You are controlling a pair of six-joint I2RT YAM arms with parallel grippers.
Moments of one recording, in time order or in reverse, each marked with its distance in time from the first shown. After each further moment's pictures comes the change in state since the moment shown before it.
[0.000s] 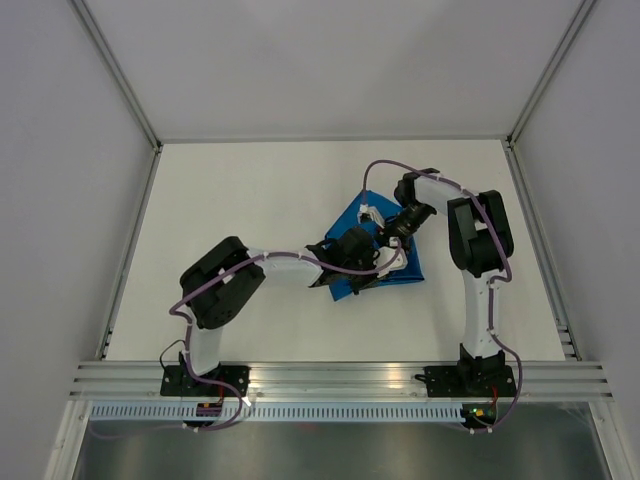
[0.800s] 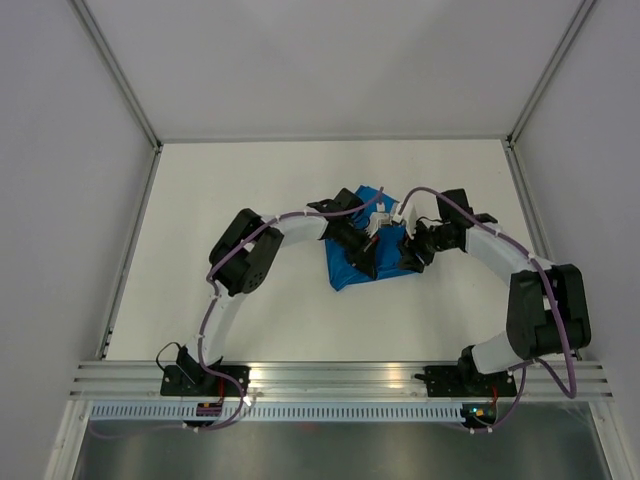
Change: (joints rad) left arm 0.246 0.319 0.440 -0.417 0.612 -0.166; right arm -0.124 -0.694 -0.650 0.761 0.033 0.222
